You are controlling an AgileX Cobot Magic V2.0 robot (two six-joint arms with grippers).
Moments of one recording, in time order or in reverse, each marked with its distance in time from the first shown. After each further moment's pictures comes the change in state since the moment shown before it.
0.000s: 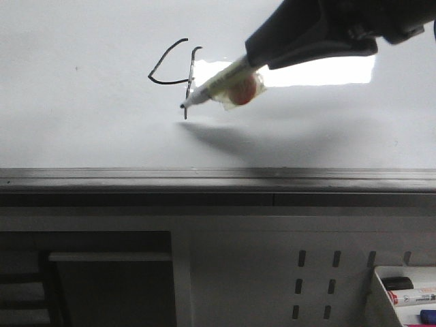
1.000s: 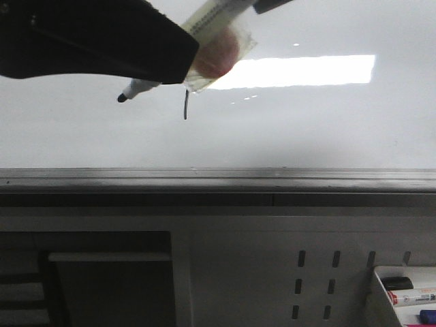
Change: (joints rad) left arm -0.532 0.204 -0.012 -0.044 0.020 0.253; right arm -0.002 -0.037 -0.194 -0.392 0.446 0.339
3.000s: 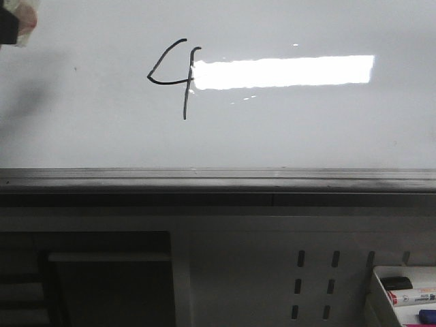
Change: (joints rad) left arm -0.006 -0.065 0.088 -0.118 -0.773 -0.289; right arm -0.221 -0.374 0.138 0.009 -0.081 0.033
